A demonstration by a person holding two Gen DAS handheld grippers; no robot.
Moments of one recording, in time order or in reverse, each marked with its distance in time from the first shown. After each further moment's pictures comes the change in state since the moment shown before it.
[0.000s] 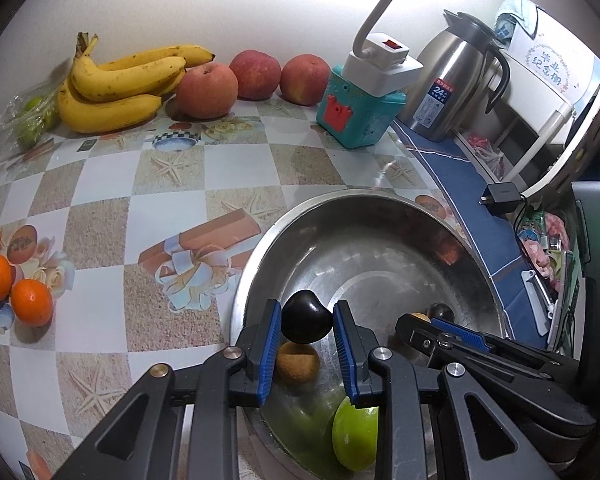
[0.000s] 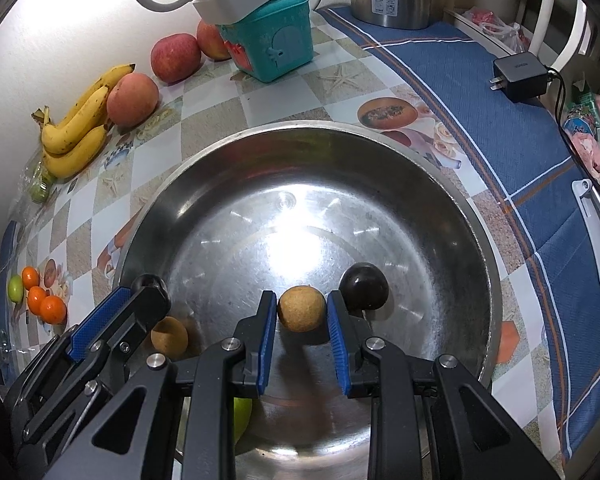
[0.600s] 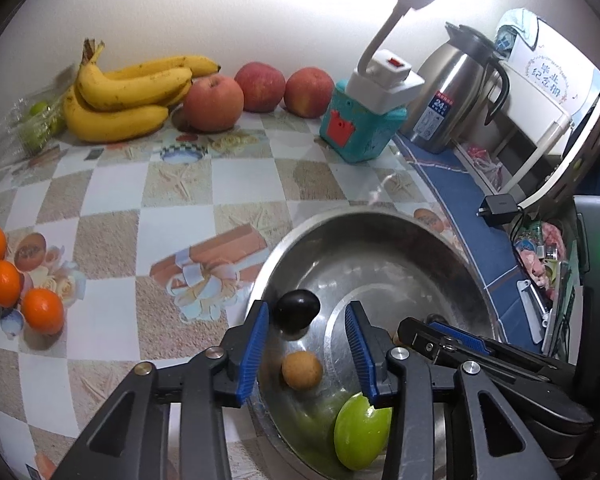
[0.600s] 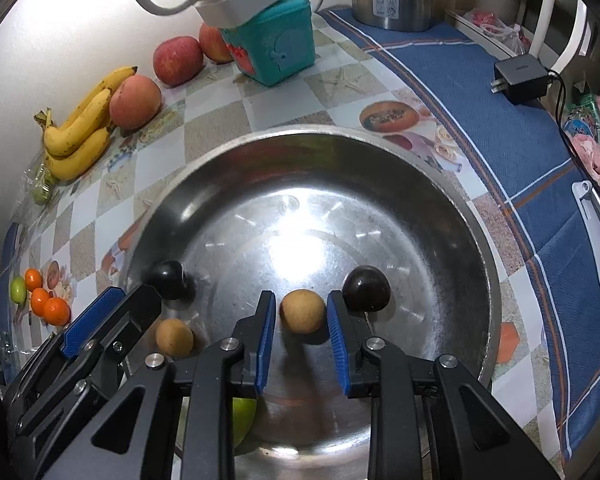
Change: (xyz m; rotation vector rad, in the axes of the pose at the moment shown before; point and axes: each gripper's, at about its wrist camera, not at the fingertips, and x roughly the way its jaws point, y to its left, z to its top) left arm -0.014 0.004 0.009 -0.008 -0.030 0.000; right arm -0.003 0.001 0.001 0.004 -0.013 0.010
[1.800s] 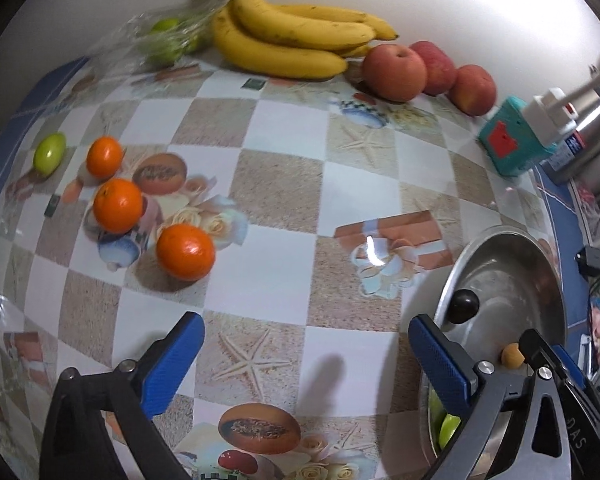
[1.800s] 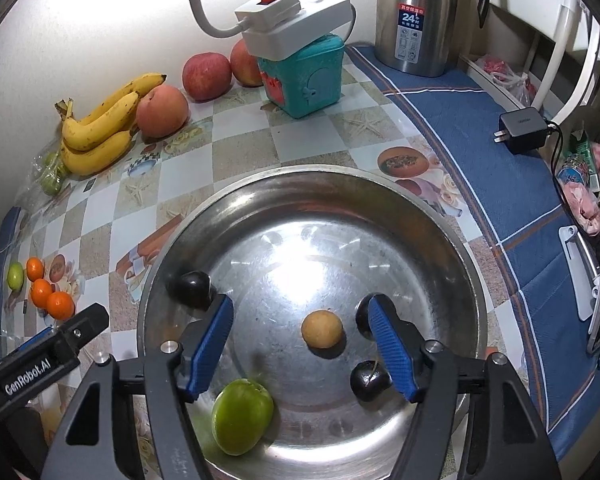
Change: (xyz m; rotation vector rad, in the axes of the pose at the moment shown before) left arm -0.008 0.091 -0.003 -0.296 0.171 0.308; right arm -0.020 0.025 -0.001 -0.096 -0.087 -0.048
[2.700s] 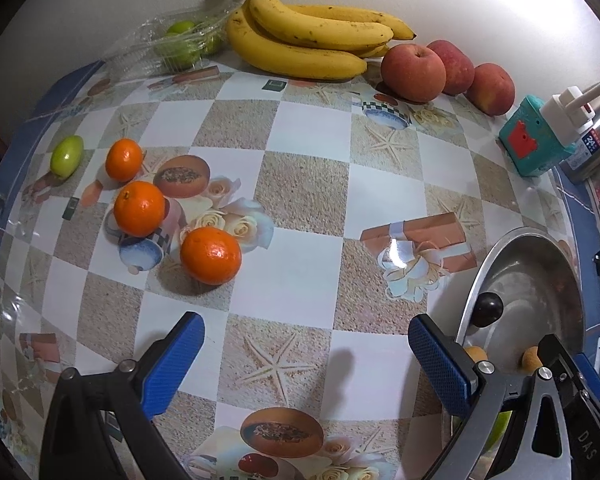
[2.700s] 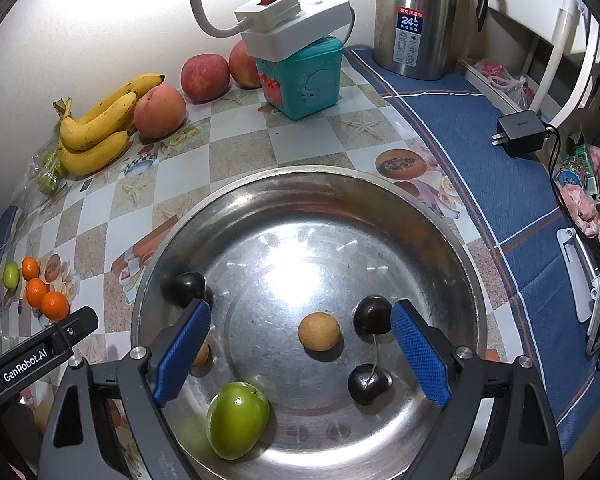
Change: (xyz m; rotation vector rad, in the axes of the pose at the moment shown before) left arm 0.000 0.003 0.003 0.016 -0.009 0.082; right arm 0.001 0.000 -0.001 -0.006 -0.017 -0.015
